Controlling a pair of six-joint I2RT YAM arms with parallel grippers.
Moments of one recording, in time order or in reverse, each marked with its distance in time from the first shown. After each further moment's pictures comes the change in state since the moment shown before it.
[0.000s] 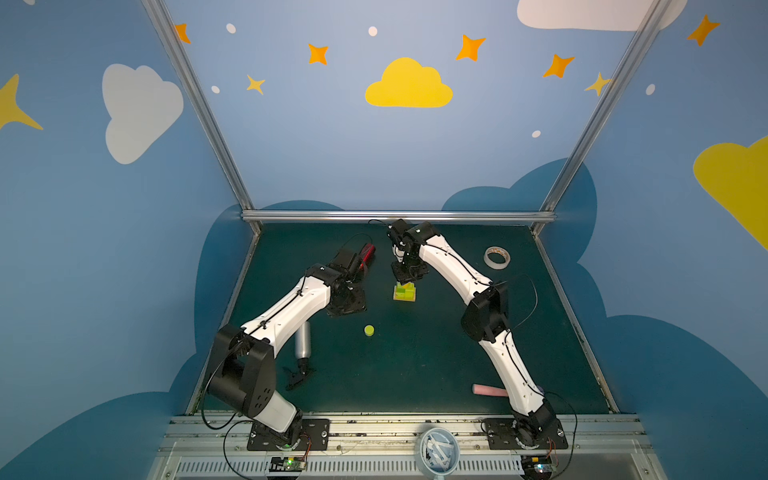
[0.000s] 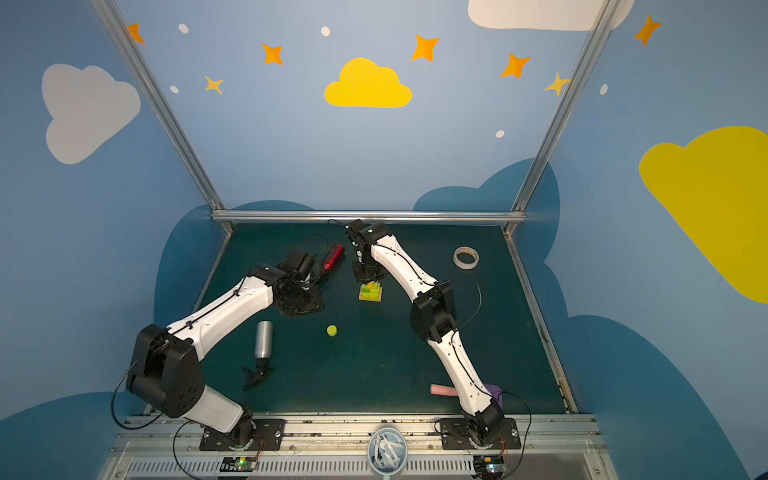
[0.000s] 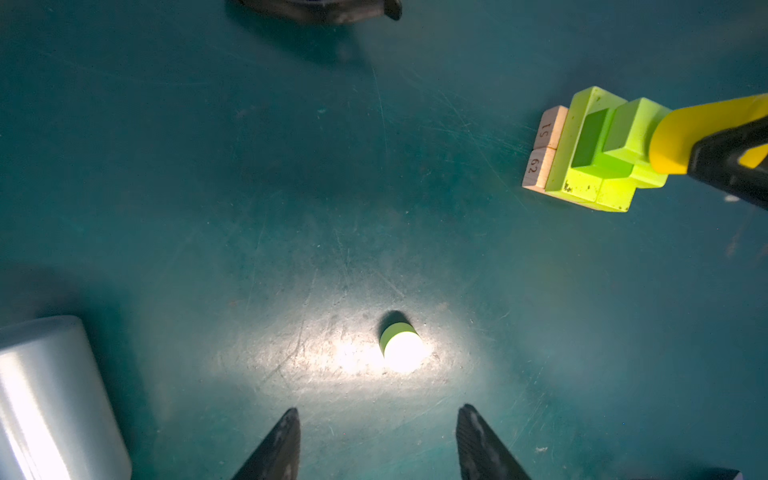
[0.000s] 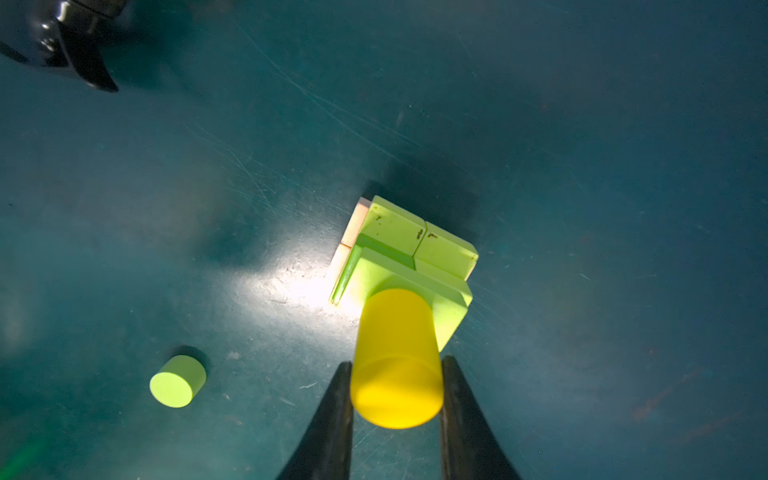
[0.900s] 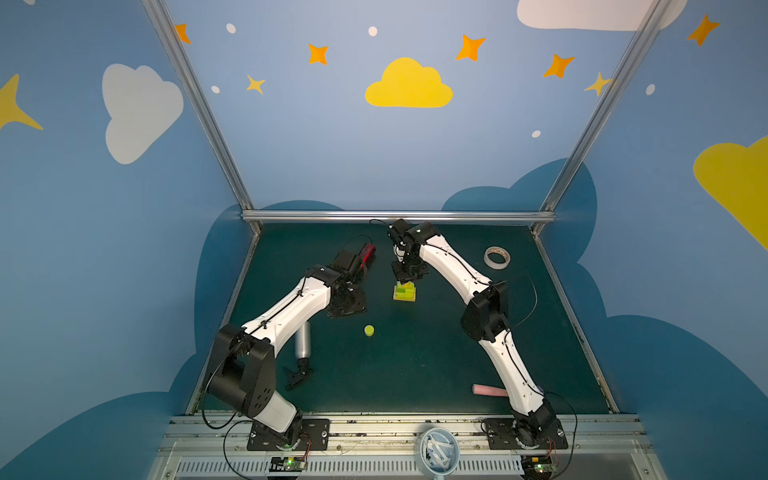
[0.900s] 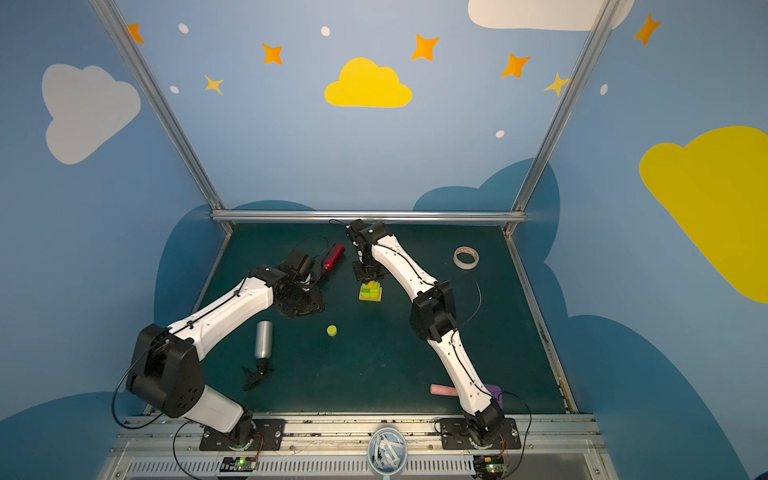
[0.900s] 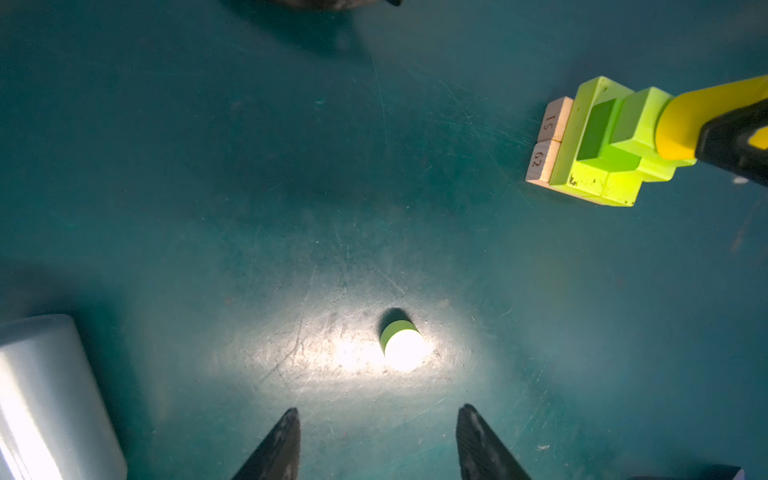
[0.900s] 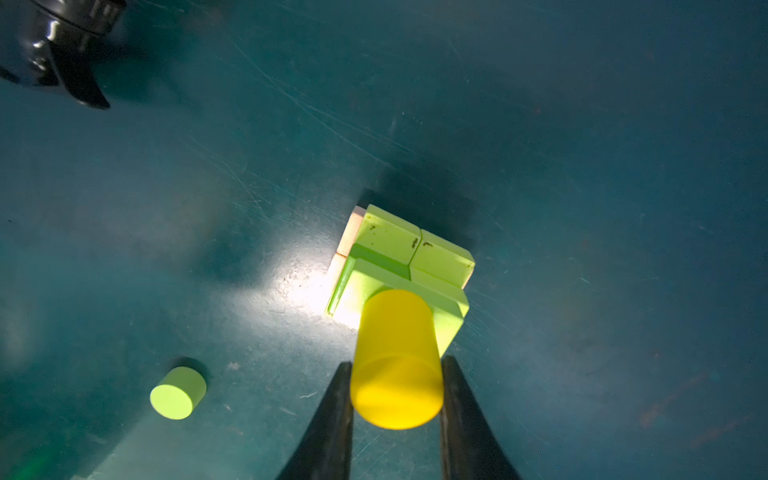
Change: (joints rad) left arm 0.000 0.000 -0.012 0.007 0.008 0.002; right arm -0.006 0.007 0.002 0.011 0.000 0.018
